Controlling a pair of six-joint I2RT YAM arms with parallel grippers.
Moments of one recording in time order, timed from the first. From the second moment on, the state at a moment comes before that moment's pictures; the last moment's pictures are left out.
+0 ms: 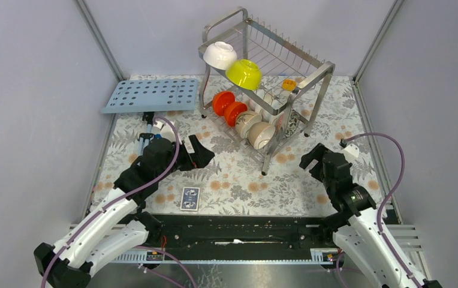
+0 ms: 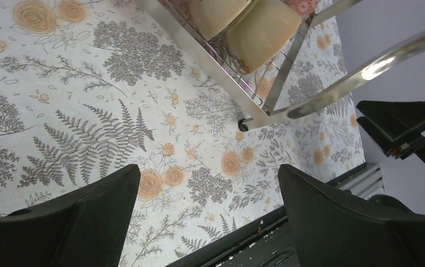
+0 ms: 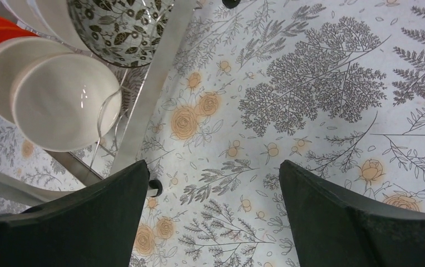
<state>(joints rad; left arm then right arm) -0.61 0.77 0.73 -0.39 0.02 -0.69 0.38 0.56 0.52 -0.57 0.38 0.77</state>
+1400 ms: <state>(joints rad) -0.61 0.71 0.61 -0.28 0.00 -0.78 0.49 0.82 0.35 0.23 -0.22 0.65</state>
